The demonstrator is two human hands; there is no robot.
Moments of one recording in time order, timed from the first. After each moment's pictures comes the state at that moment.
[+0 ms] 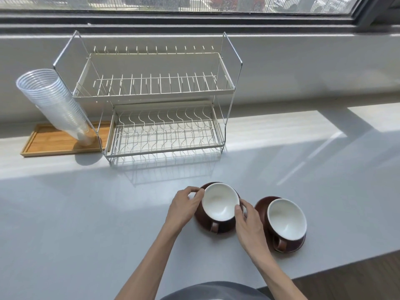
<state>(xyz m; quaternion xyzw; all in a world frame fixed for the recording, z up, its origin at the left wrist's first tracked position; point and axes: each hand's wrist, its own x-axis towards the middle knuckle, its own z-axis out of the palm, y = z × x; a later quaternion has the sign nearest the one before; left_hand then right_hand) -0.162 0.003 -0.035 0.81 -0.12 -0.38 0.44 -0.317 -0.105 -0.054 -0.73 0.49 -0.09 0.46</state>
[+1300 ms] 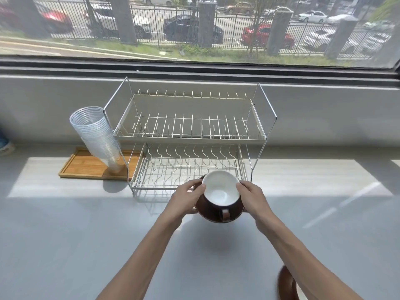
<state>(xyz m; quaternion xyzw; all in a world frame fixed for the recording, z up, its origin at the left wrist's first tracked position) -0.047 -0.022 0.019 0.74 -0.05 -0.34 0.58 -0.148 -0.191 0.014 -0.71 0.40 -0.07 0.57</state>
